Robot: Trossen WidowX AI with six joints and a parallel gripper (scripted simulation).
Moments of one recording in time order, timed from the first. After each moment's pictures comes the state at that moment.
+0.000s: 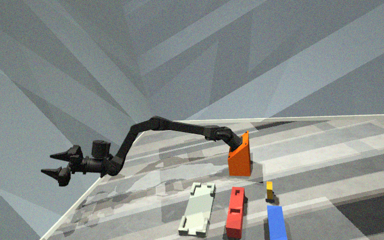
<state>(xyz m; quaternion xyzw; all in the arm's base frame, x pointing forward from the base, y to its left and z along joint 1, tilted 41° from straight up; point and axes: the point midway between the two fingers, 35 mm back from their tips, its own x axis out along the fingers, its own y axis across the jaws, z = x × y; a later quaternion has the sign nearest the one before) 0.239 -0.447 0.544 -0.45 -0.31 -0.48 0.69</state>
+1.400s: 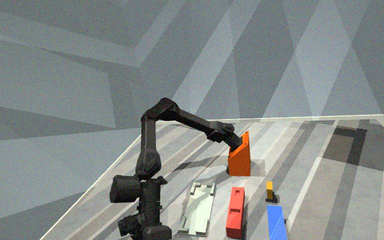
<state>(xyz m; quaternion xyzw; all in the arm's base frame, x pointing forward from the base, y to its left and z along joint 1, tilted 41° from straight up) 0.514 -0.169 0.149 0.07 0.29 -0.27 0.92</state>
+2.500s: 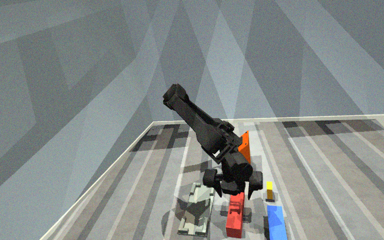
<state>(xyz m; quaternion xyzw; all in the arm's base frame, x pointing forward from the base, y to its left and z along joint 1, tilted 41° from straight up) 0.272 -0.017 -0.006 -0.21 0.66 -0.28 0.66</state>
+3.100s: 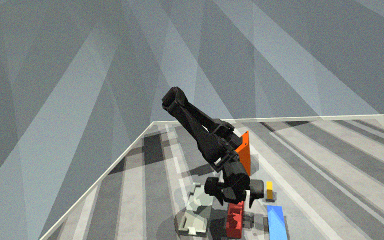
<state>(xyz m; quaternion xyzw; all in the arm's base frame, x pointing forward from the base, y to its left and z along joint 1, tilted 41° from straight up) 0.276 -0.037 -0.031 -0.21 0.65 -0.28 0.67</state>
